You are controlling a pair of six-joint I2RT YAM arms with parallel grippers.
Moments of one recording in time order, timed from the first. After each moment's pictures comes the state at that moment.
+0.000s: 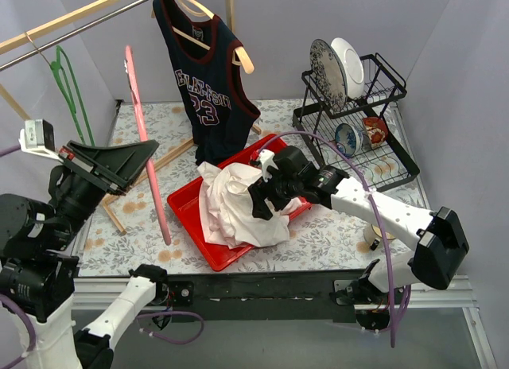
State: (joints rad) left arm -0.26 0.75 1.69 -0.64 0.32 -1.17; right arm 0.88 1.40 1.12 -0.51 -0.28 0.13
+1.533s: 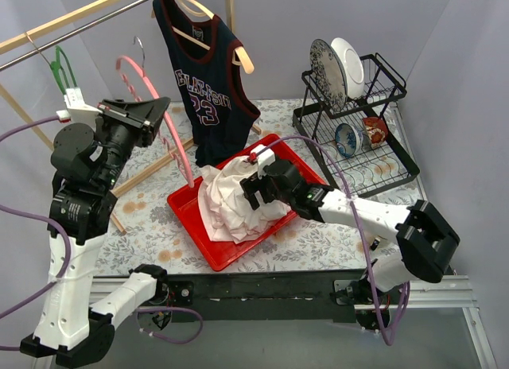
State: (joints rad) left arm -0.26 0.91 1.49 -0.50 0.01 -1.23; right arm 0.94 1.48 0.93 0.04 0.14 0.09
